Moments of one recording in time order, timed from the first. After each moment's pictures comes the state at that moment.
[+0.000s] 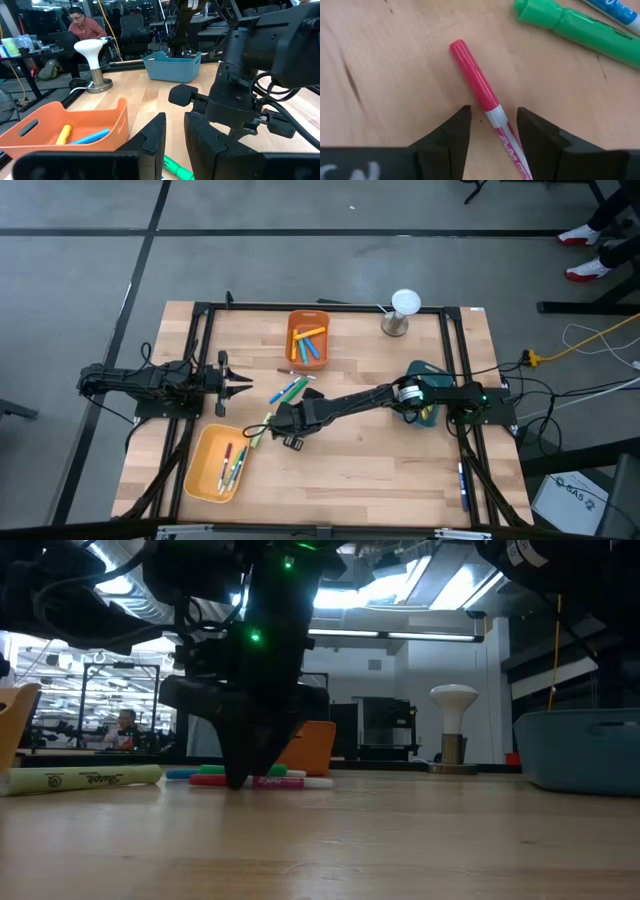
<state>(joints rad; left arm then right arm) -0.06 0.02 0.06 -0.13 -0.16 0.09 0.22 2.57 2.33 -1.11 0.30 0.54</state>
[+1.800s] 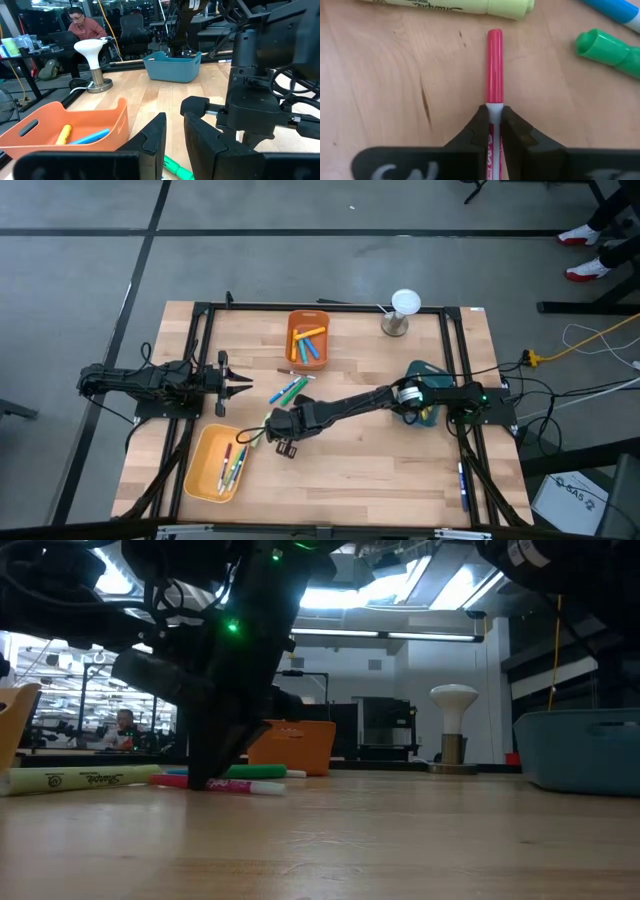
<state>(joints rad) -0.06 0.02 0.06 -0.13 -0.16 0.09 0.22 2.57 2.33 -0.95 0.25 0.49</state>
